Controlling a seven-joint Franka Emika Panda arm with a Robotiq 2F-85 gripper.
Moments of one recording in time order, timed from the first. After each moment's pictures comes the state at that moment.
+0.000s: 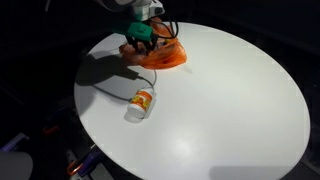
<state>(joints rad) -0.01 0.30 0.09 -2.21 0.13 2.61 -0.42</state>
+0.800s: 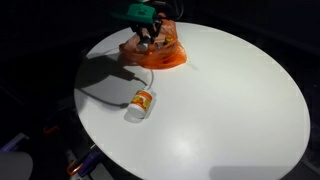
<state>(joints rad) -0.01 0.21 0.08 -2.20 0.08 2.59 -0.35</state>
